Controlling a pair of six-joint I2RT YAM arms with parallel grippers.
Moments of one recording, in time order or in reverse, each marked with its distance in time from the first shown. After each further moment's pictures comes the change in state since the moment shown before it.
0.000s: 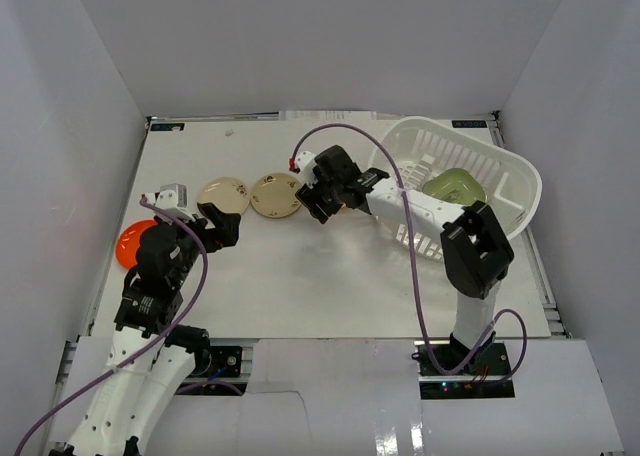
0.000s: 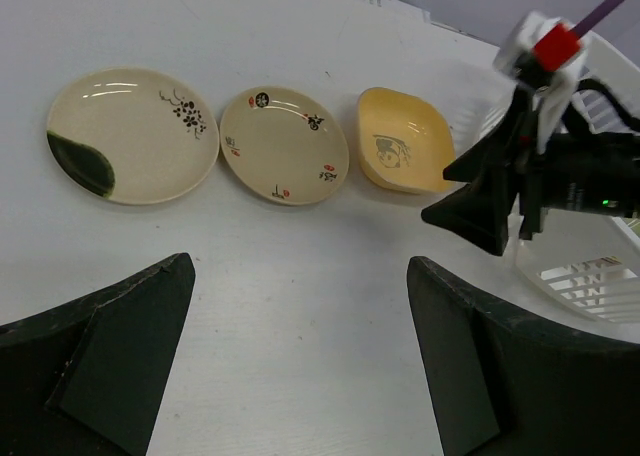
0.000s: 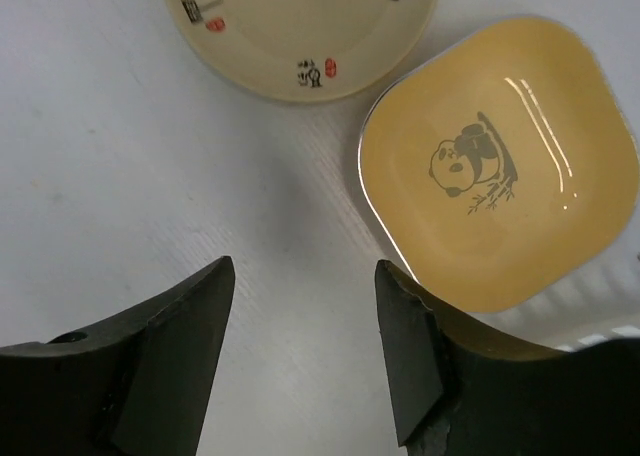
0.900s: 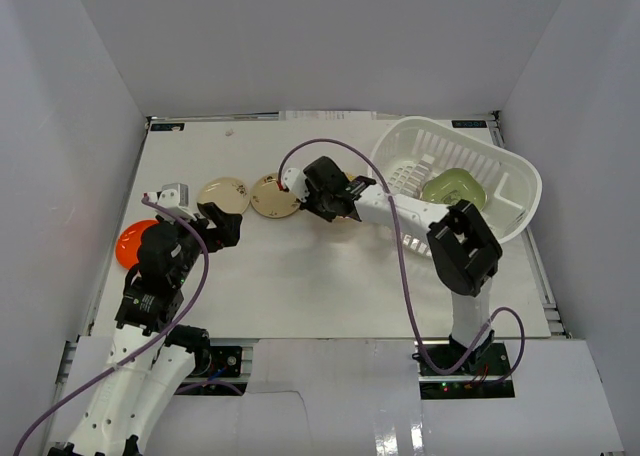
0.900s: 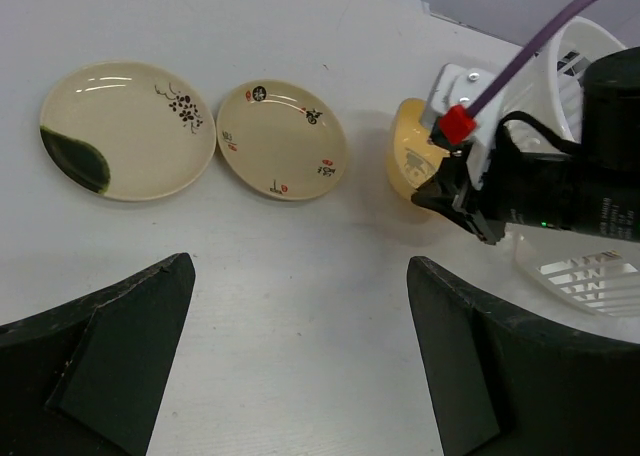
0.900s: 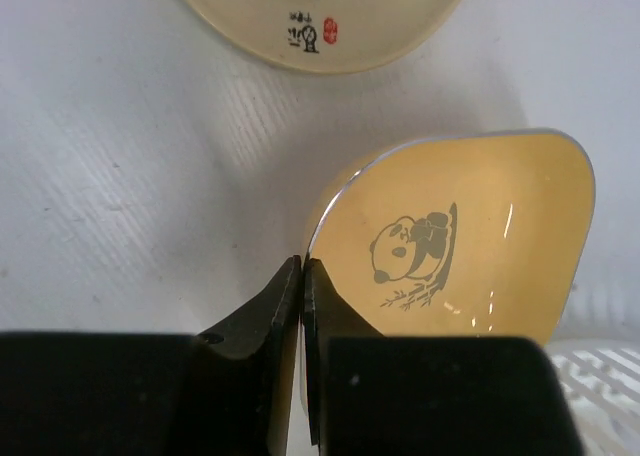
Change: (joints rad) left arm 0.000 0.013 0.000 0.000 0.012 0.000; right arm 0.036 0.151 0.026 -0.012 0.109 -0.296
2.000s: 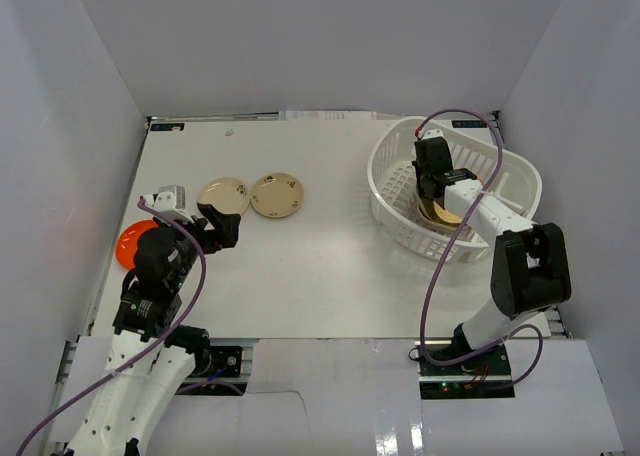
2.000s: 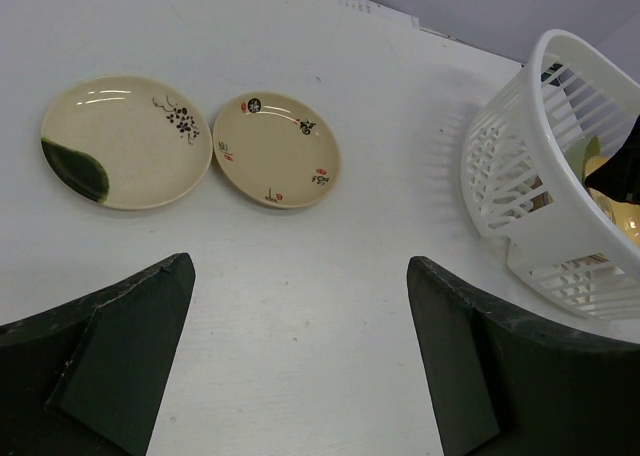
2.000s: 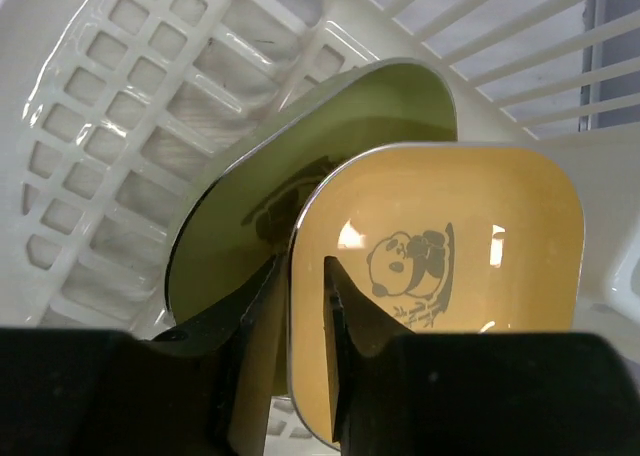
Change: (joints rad) left arm 0.000 -0.035 0.000 0.000 0.000 0.000; right arm -0.513 -0.374 -0.339 0.045 0.396 0.470
